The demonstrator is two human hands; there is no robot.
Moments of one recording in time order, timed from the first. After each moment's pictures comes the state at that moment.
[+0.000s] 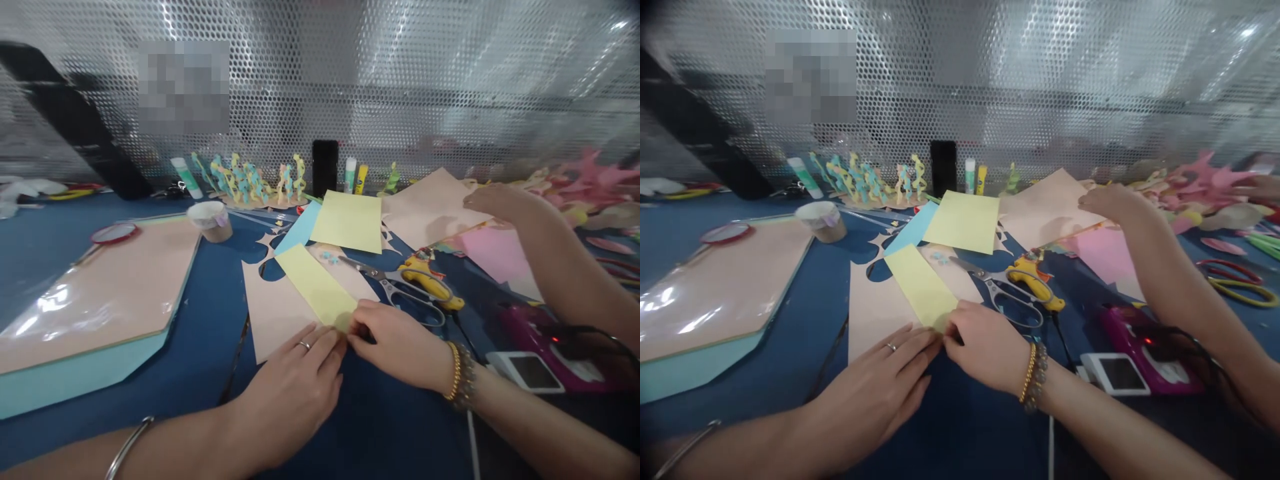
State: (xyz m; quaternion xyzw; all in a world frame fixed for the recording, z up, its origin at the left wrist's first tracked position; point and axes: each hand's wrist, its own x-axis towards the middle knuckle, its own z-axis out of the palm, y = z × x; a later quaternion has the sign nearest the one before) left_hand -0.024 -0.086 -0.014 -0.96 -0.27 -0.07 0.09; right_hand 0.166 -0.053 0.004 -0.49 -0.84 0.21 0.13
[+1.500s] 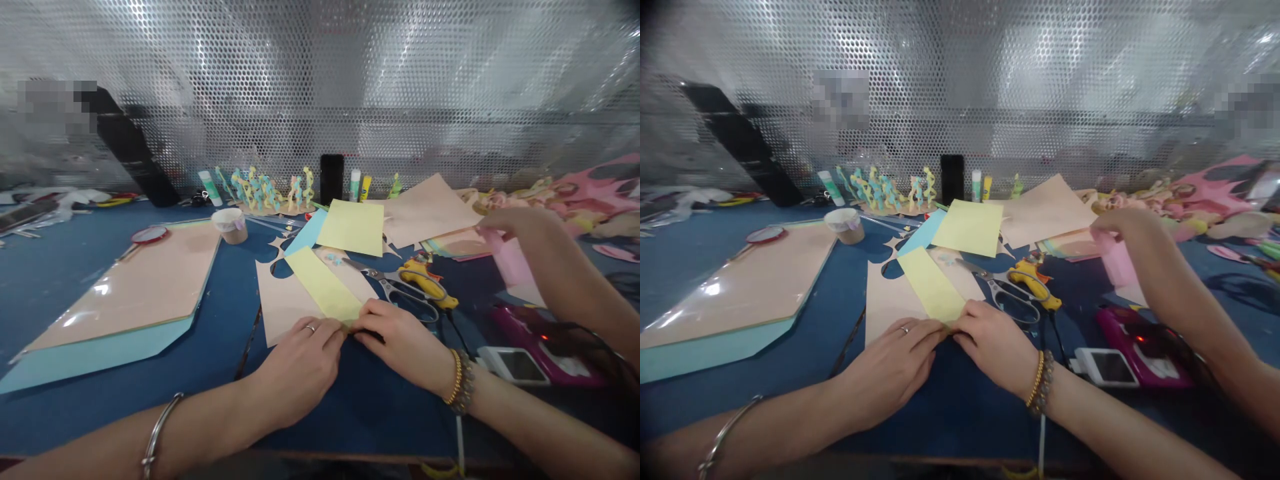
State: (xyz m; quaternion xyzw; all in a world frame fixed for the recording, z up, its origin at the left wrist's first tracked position) left_hand -0.020 -0.090 -0.007 -0.95 -0.30 -0.05 0.09; right_hand 0.183 -0.068 -0.007 -0.42 -0.87 0.16 0.19
